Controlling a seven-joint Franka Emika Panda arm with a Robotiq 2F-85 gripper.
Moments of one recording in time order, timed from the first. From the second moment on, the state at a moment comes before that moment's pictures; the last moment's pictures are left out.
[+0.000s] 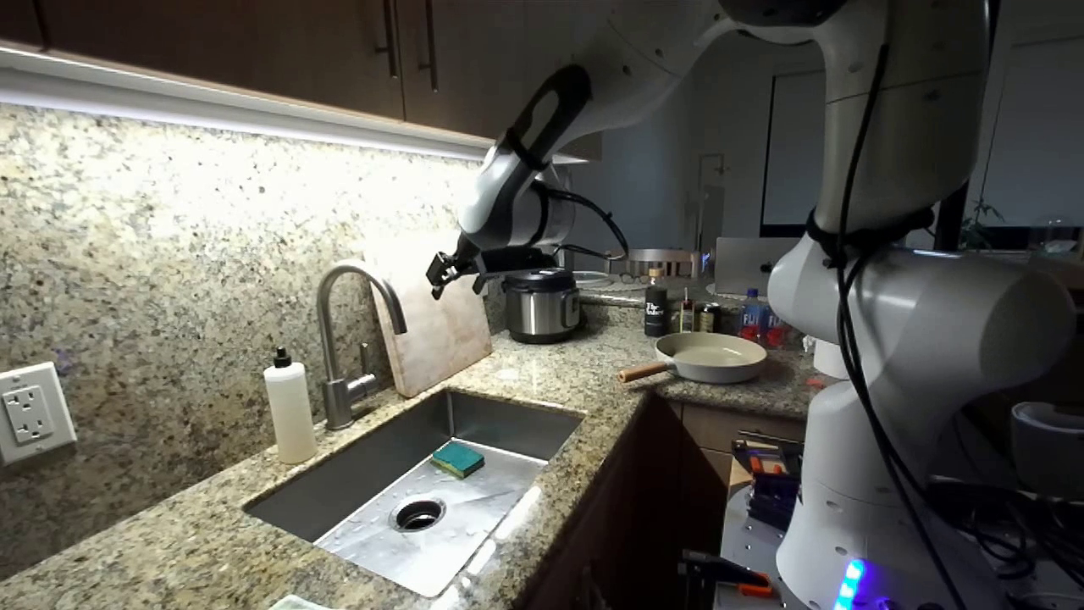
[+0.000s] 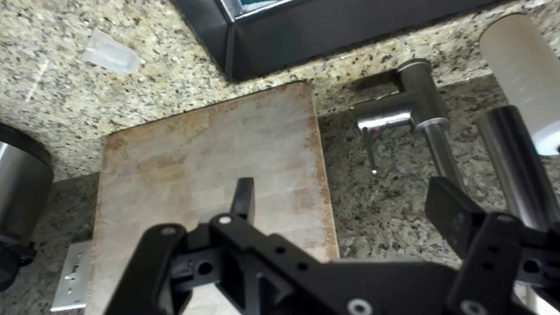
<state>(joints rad) -2.44 -0.11 2.22 -2.30 0.22 3.04 -0.01</state>
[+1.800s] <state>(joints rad) -2.60 -0.31 2.33 -1.99 1.22 2.64 -0.80</state>
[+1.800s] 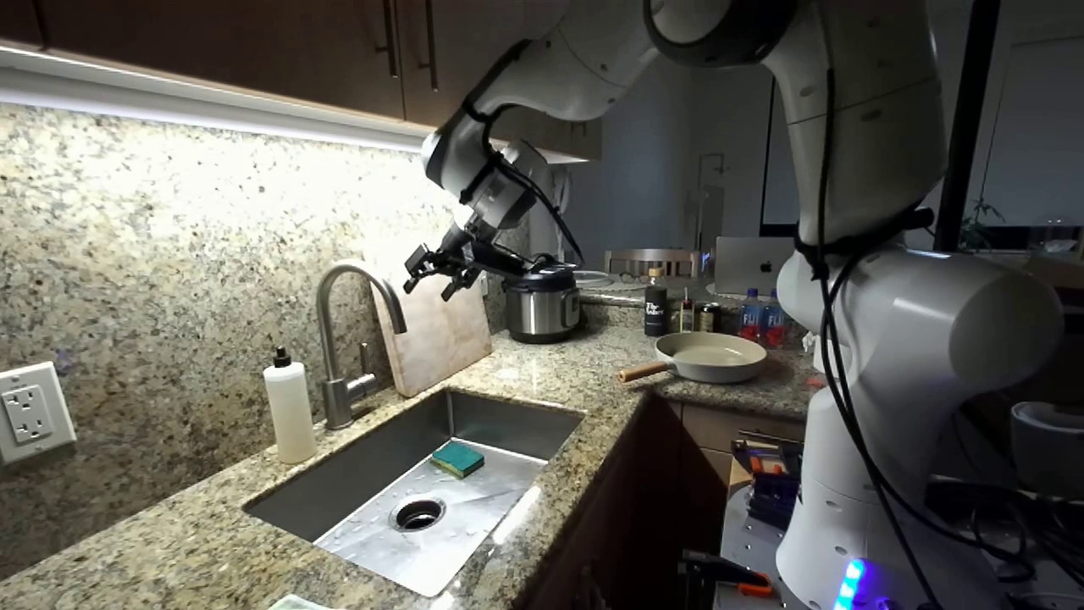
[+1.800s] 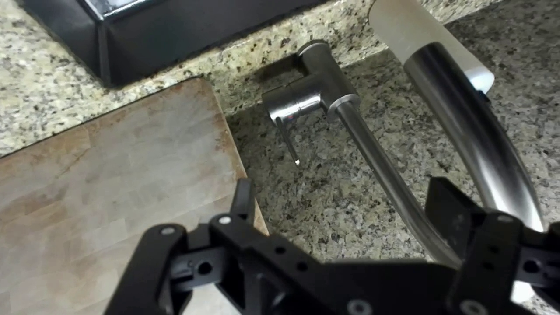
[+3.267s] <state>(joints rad) -2.60 -1.02 1.99 -1.68 2.07 1.93 -0.91</state>
